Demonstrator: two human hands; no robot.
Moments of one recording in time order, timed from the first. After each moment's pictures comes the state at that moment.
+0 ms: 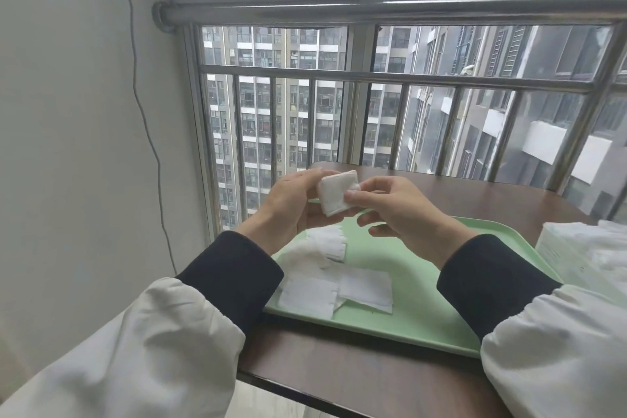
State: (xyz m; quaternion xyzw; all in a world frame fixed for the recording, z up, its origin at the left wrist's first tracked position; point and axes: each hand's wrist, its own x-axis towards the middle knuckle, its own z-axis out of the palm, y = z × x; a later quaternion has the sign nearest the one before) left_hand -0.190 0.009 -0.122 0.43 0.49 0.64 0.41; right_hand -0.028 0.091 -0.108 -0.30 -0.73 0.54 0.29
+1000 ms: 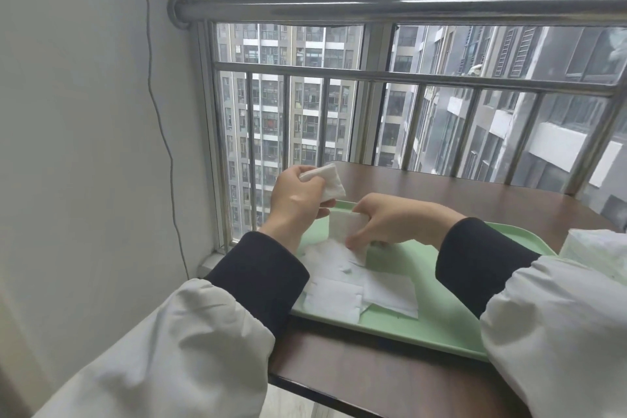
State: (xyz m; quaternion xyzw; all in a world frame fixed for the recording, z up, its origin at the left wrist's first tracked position) left_hand -0.201 0.008 -0.123 0.33 0.62 0.68 0.22; right_hand -0.067 0.095 -0.101 -0.33 -0.91 0.25 0.00
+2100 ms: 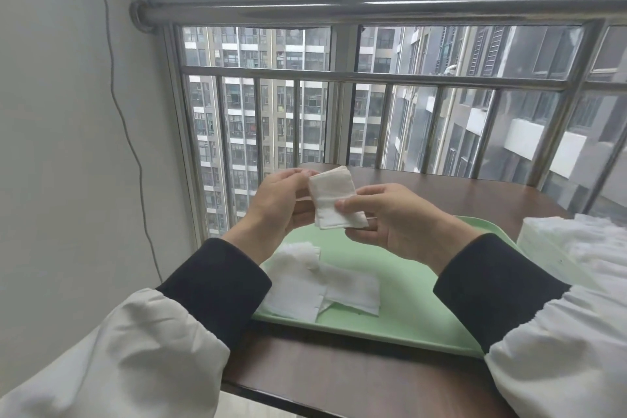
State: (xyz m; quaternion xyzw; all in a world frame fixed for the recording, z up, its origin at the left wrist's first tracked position) left_hand -0.178 0.007 -0.117 0.40 0.48 0.68 0.38; right_hand -0.016 0.082 -0.101 -0.30 -0.62 0.68 0.25
